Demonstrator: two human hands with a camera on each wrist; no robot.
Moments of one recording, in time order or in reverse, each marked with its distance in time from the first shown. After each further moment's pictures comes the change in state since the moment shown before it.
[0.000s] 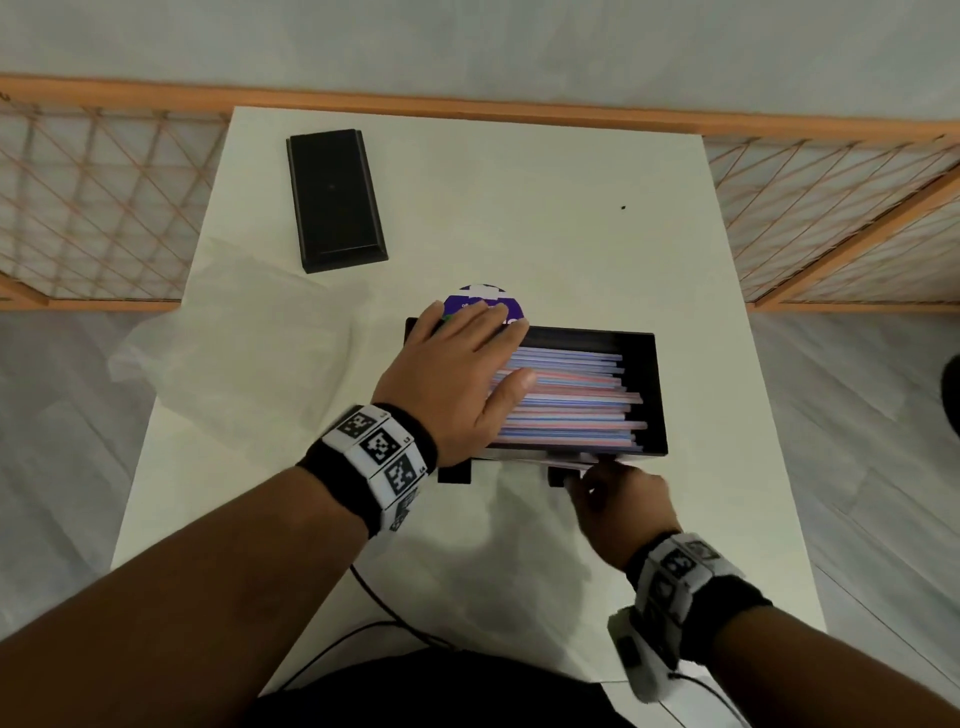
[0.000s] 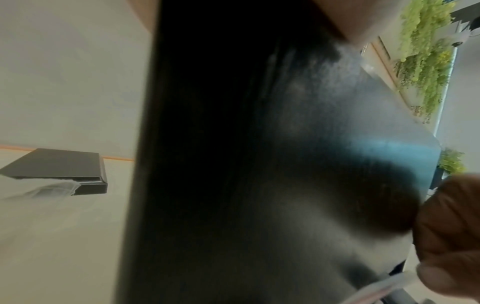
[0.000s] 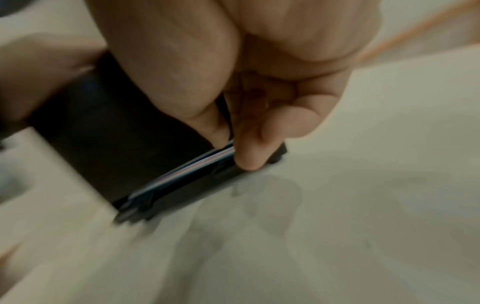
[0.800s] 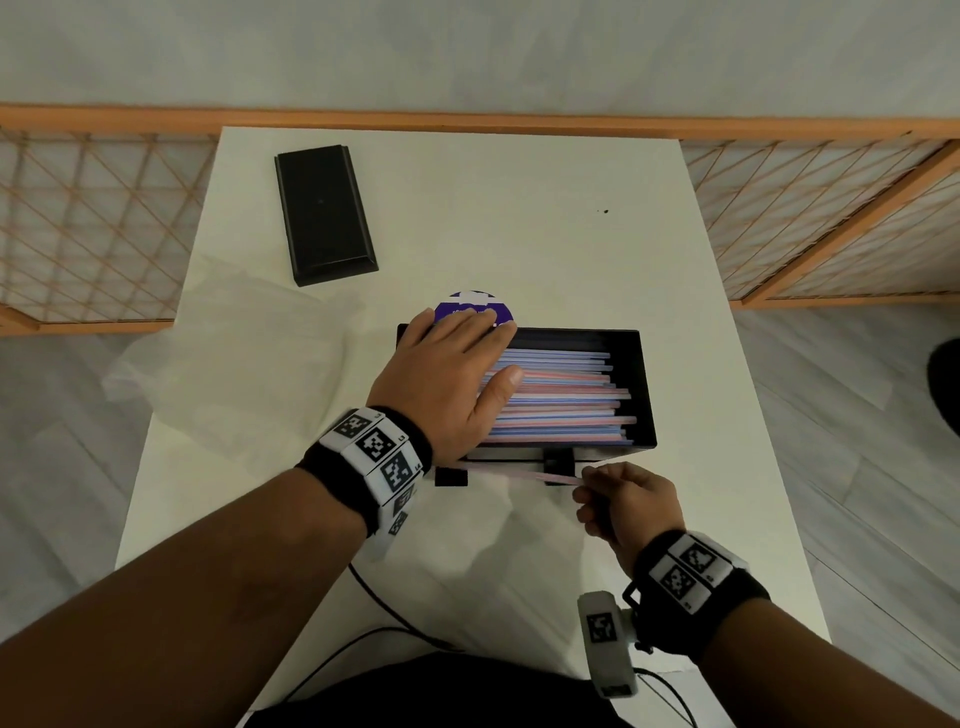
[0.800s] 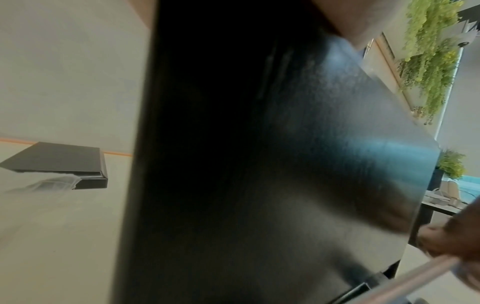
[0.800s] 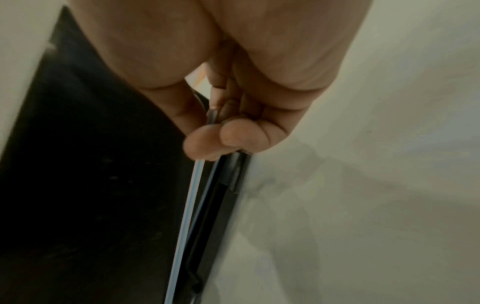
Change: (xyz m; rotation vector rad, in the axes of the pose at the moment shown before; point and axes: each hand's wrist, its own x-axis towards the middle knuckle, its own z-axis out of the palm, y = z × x) left_hand 0.001 0.000 0.001 -0.011 0.014 -0.010; right_hand -0.004 0.006 0.004 1.263 0.059 0.512
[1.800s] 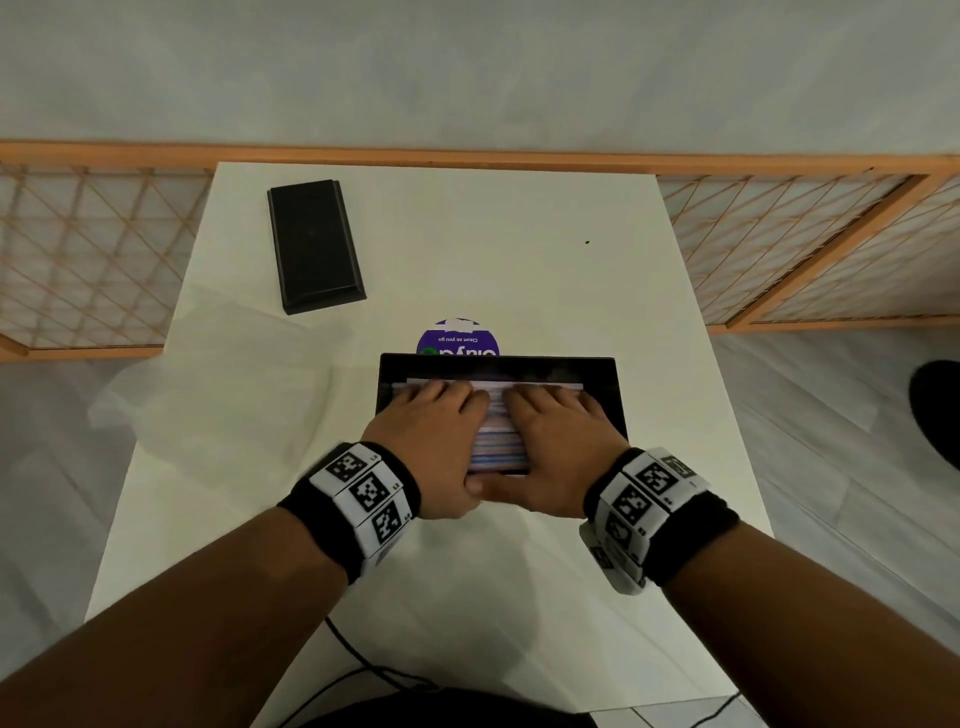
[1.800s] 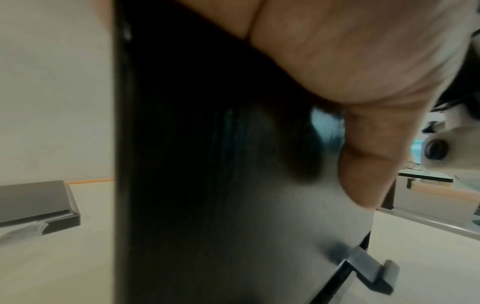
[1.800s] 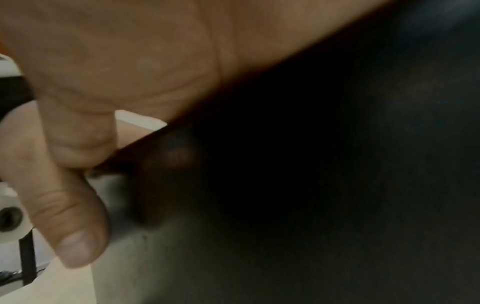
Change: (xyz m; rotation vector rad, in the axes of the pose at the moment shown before) left_hand -0.004 0.015 -0.001 0.194 -0.332 -0.016; right_hand -0.020 -0.101 0.051 -1.628 -0.349 -0.783
